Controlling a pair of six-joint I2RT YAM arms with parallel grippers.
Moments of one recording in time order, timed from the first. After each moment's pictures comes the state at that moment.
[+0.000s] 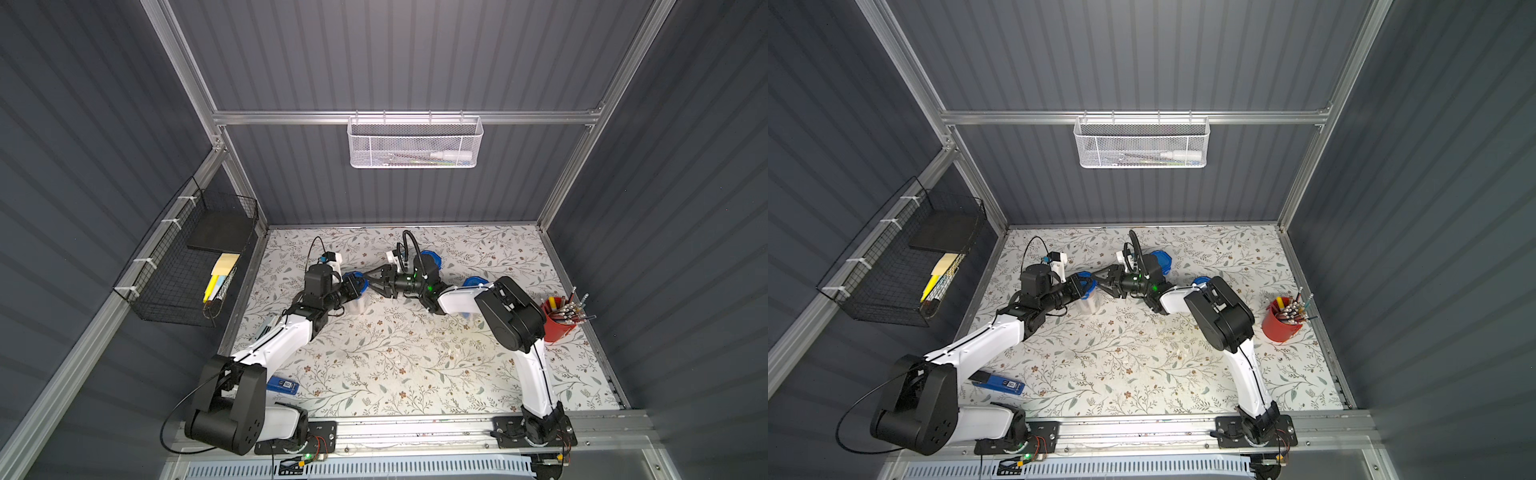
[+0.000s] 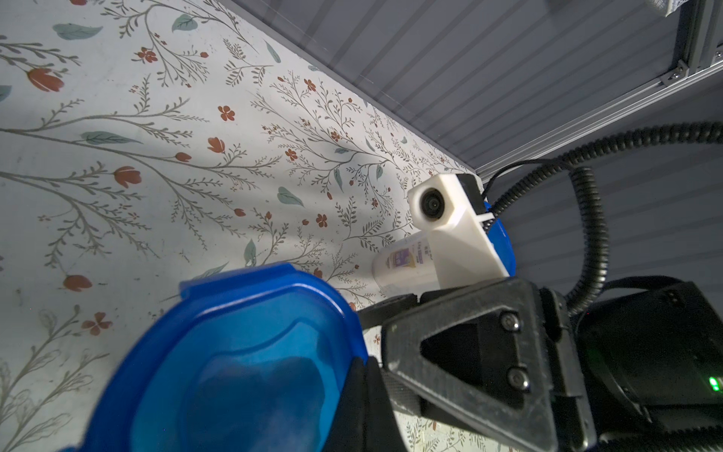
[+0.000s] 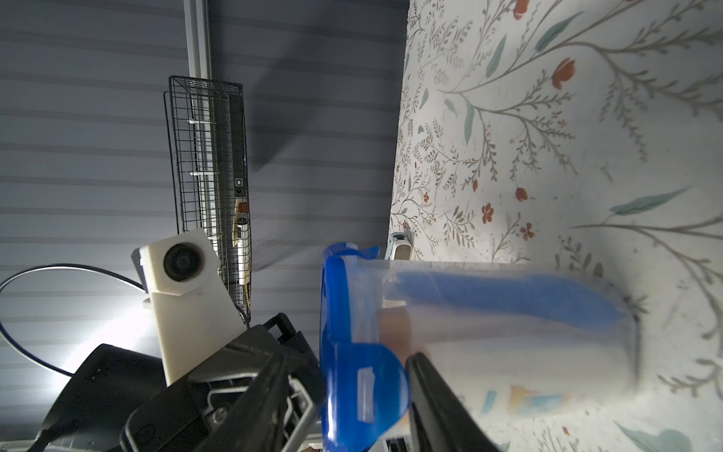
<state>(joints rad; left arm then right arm) -0.30 1.38 0.71 0.14 0.34 -0.67 0.66 2.18 1.28 0.81 -0.74 1.39</state>
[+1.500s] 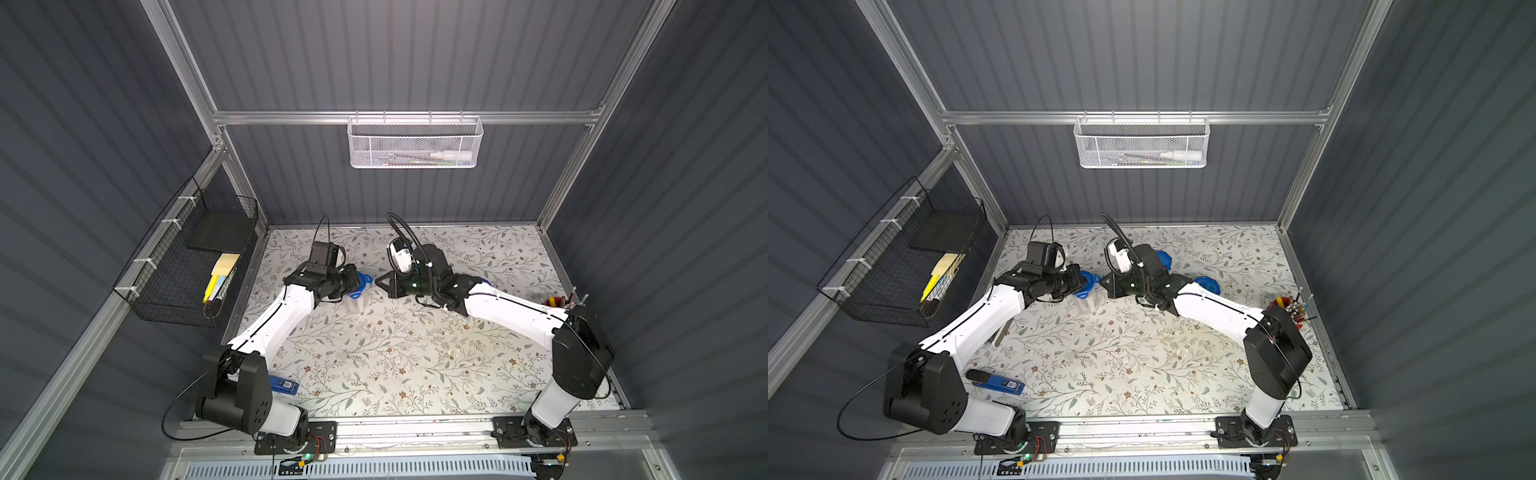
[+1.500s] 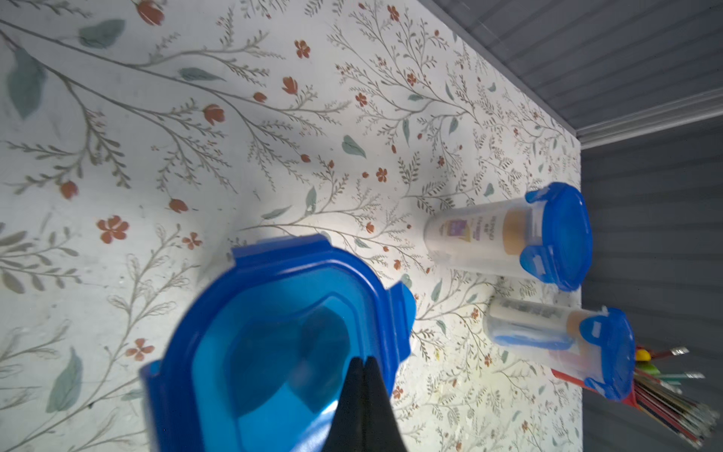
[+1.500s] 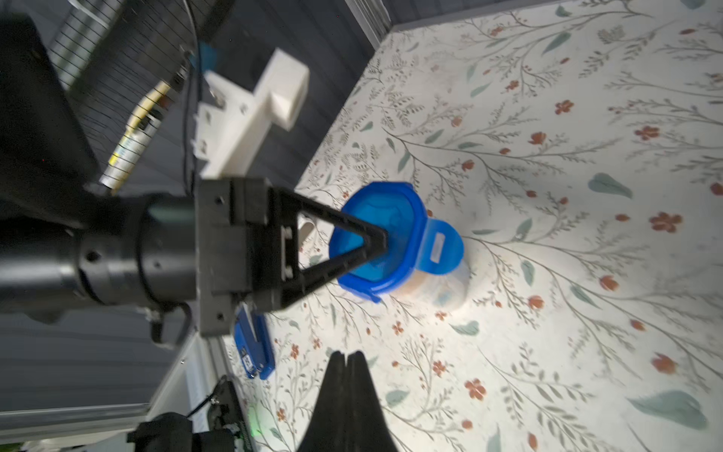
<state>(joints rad) -0.31 1.47 1.14 -0.51 0.24 -0.62 0.79 1.69 1.27 -0.08 -0.30 0.51</state>
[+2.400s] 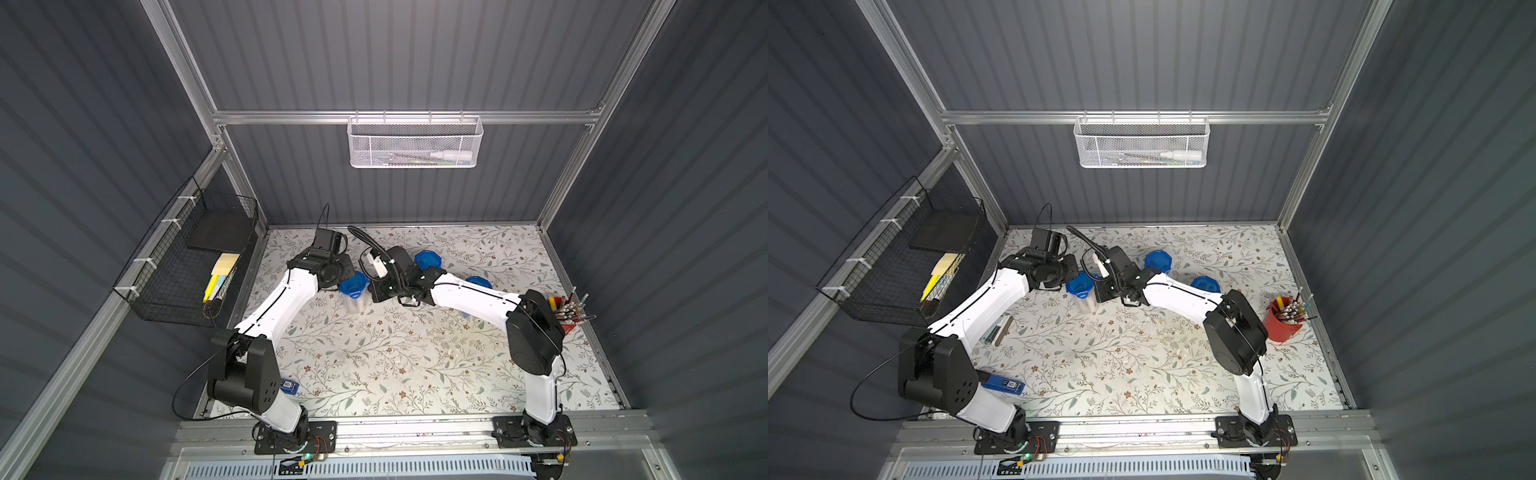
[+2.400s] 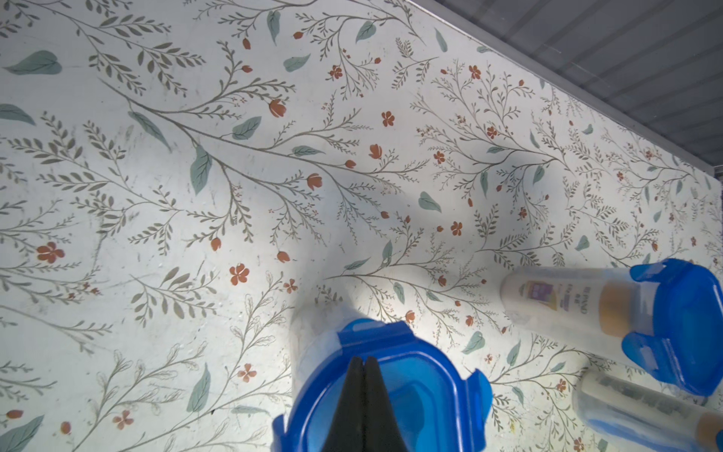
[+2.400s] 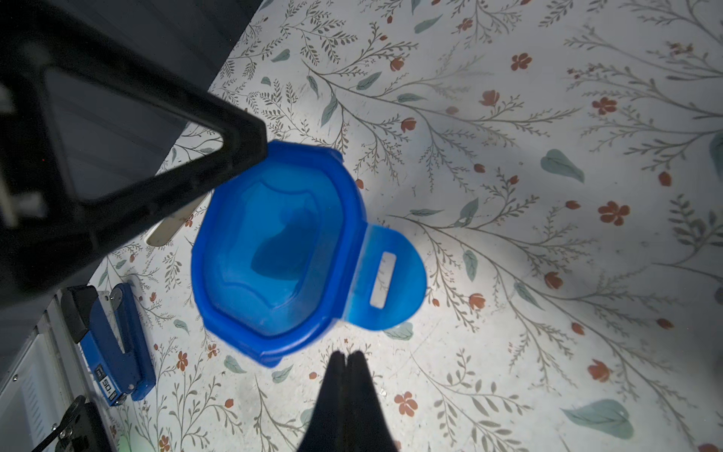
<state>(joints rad) -0.31 1.57 1.30 -0.65 -0.01 -0.56 0.84 2.00 1.61 -0.34 -0.13 0.38</state>
